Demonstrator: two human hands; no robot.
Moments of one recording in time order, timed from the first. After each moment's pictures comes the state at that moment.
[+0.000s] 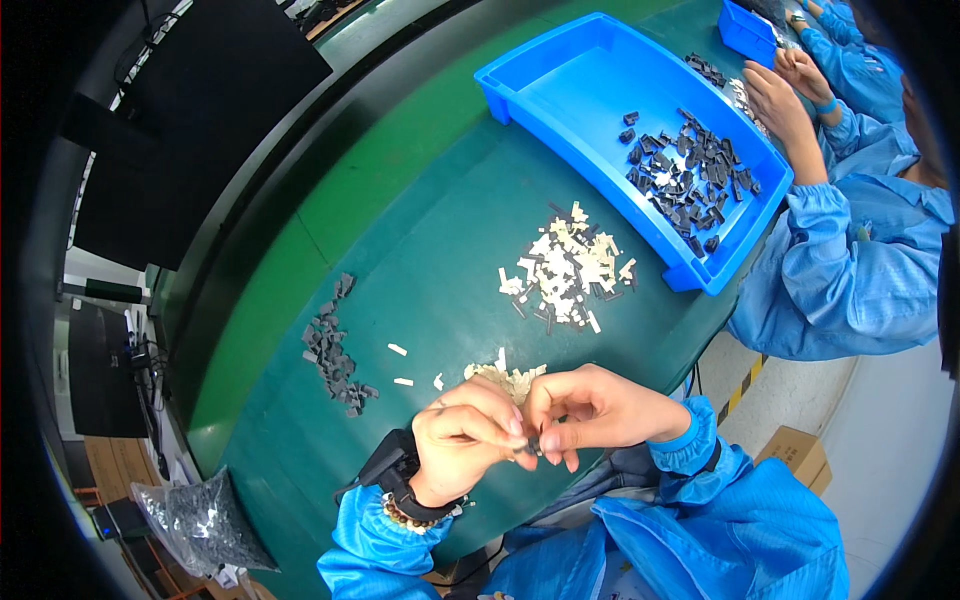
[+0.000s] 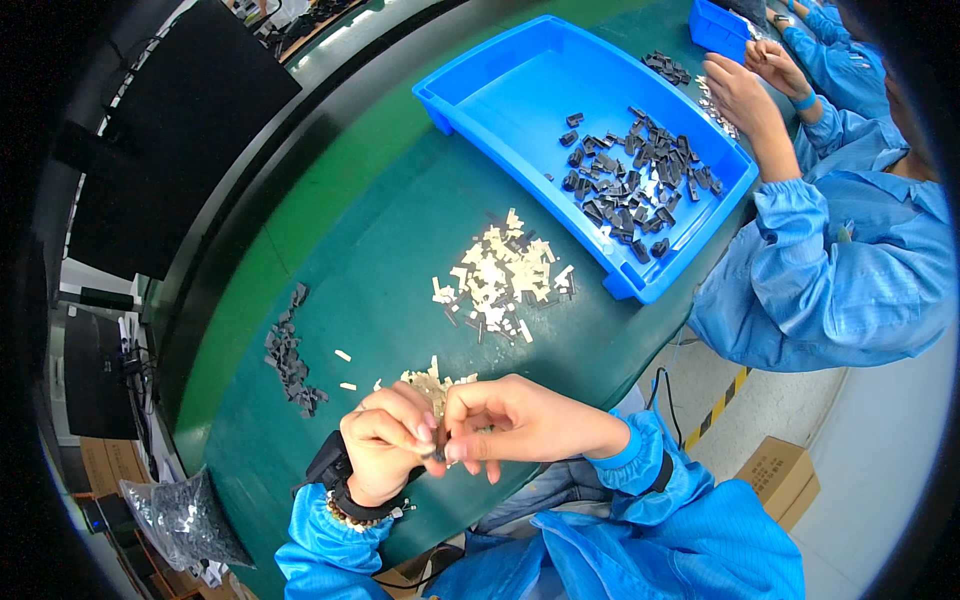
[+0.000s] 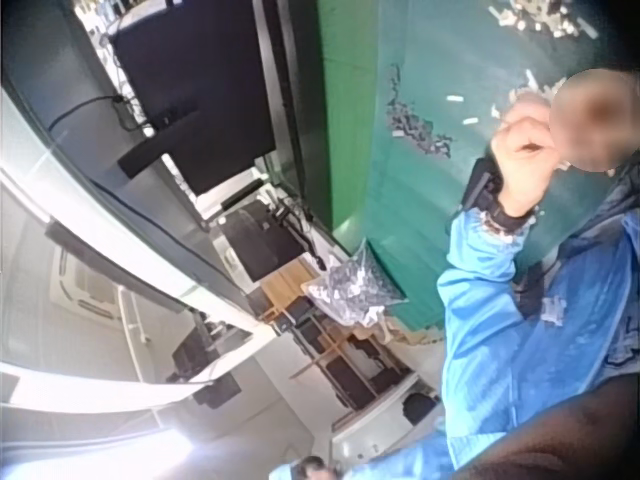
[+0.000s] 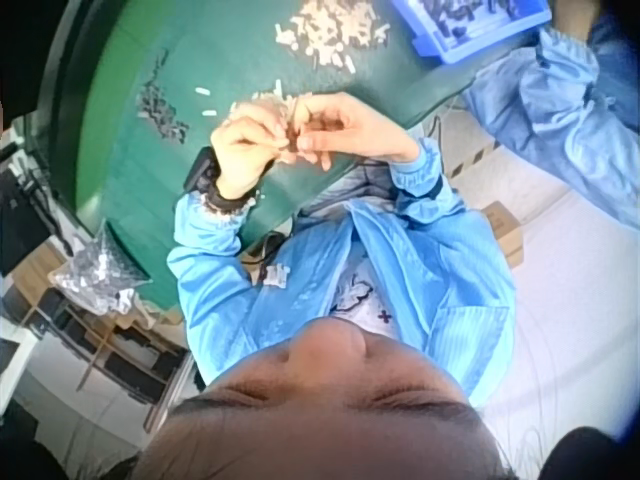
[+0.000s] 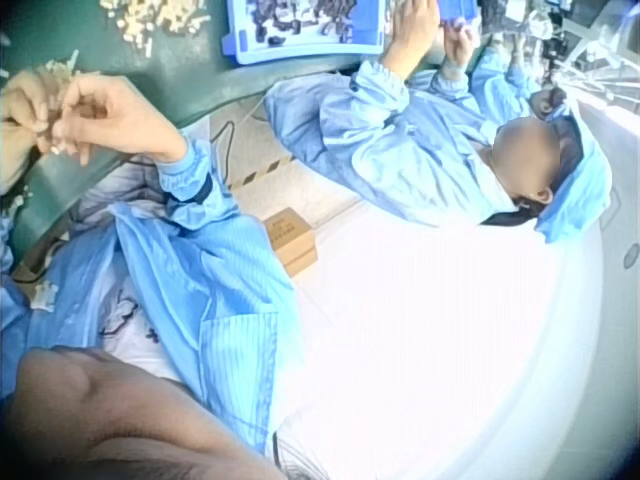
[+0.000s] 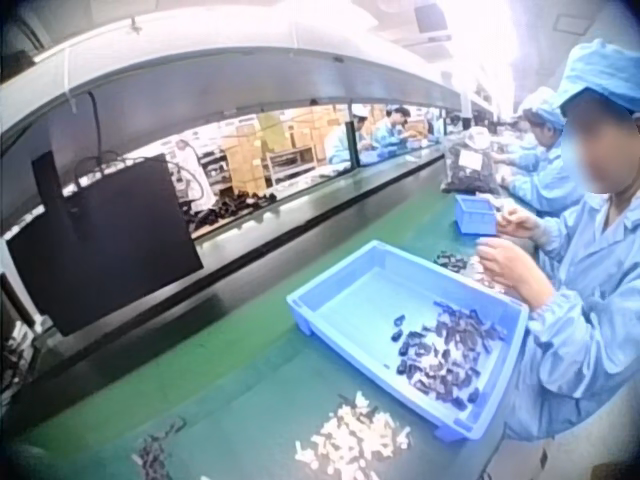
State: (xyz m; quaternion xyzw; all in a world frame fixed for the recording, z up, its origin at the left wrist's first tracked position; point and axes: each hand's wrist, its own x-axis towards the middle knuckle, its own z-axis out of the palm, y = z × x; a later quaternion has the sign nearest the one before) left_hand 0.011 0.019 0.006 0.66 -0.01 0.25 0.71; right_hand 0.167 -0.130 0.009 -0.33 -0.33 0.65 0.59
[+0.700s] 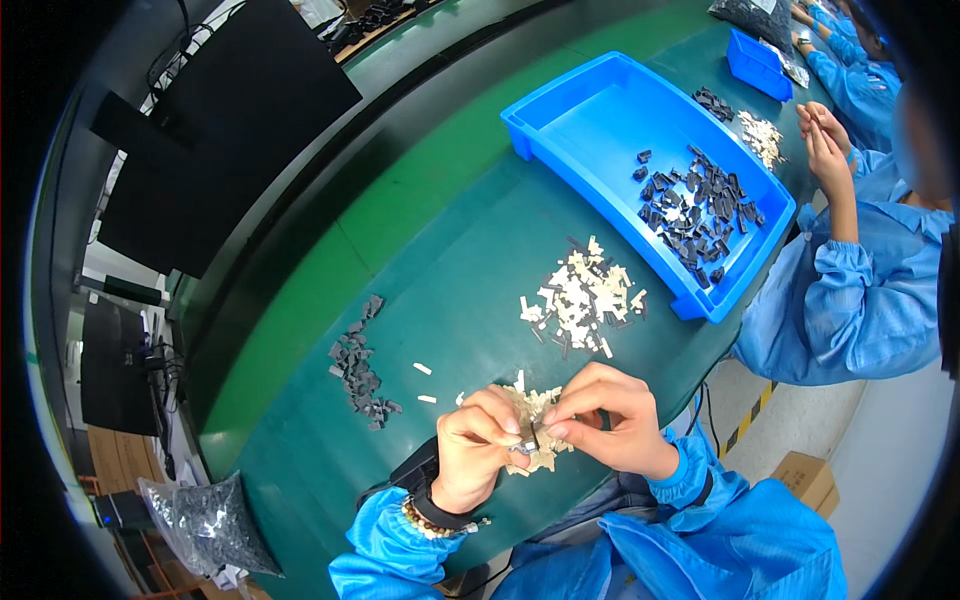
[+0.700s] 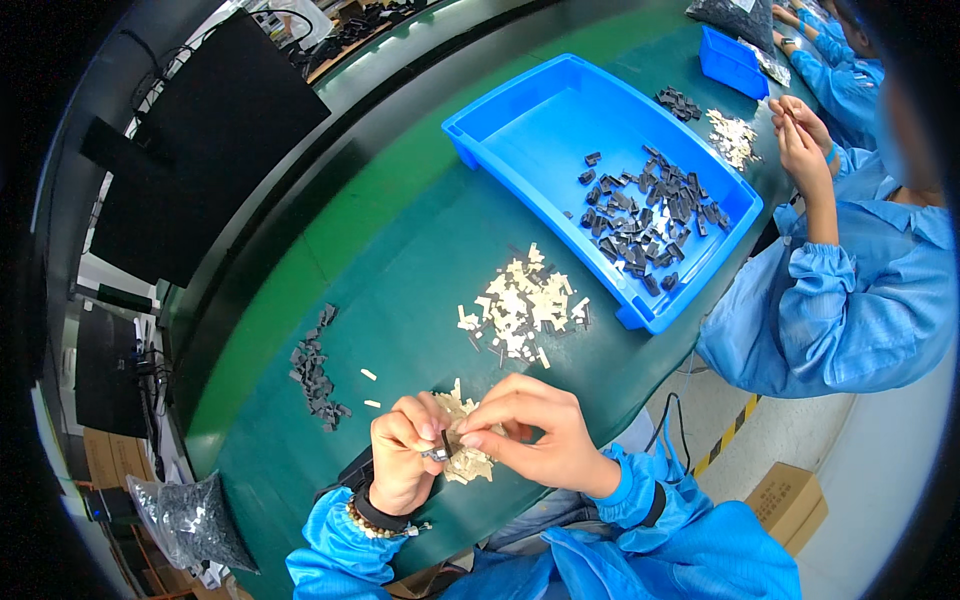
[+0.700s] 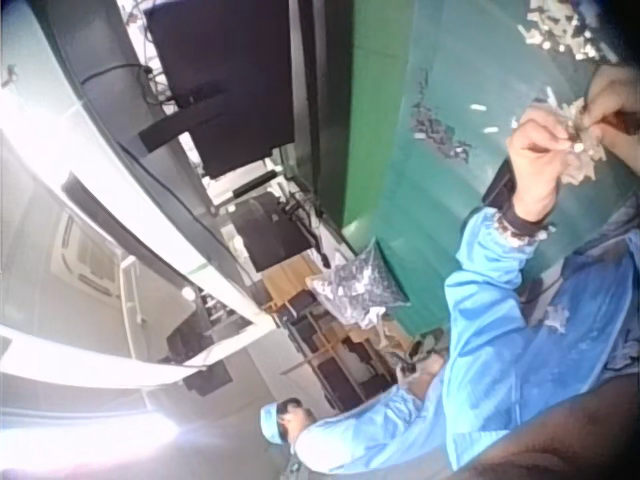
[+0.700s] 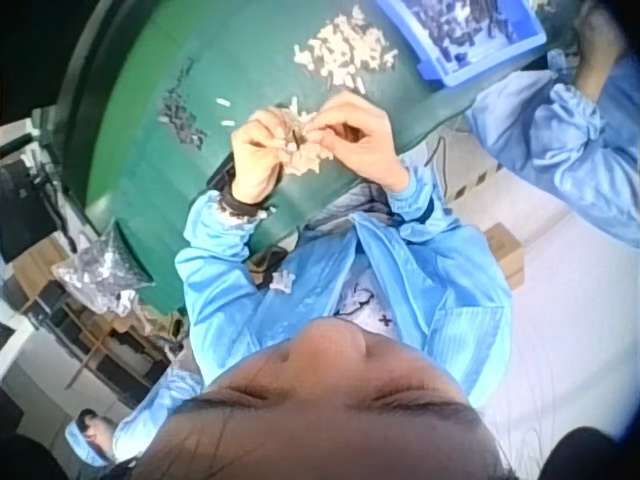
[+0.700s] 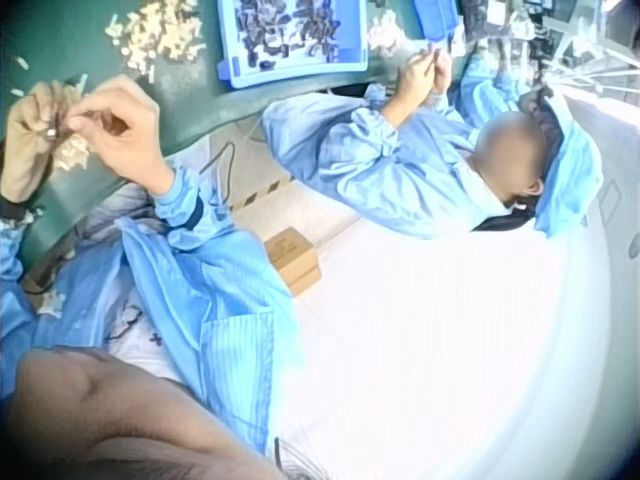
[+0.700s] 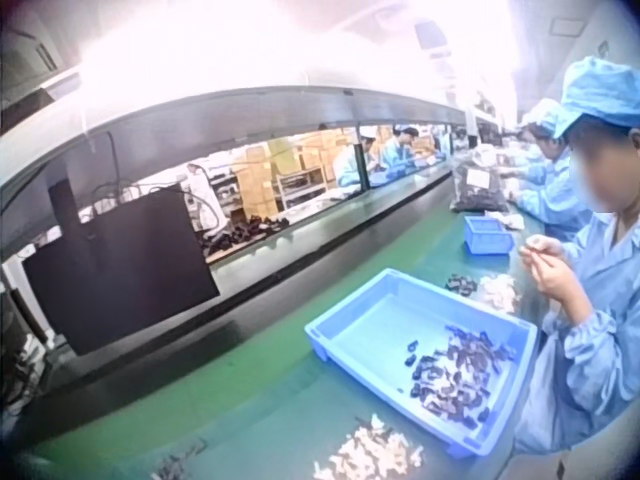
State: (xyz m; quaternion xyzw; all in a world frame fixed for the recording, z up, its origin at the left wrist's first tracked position) left_hand 0.011 0.007 -0.004 0.51 0.08 0.28 0.81; right_hand 0.146 -0.131 0.003 -0.54 -0.40 0.25 0.70
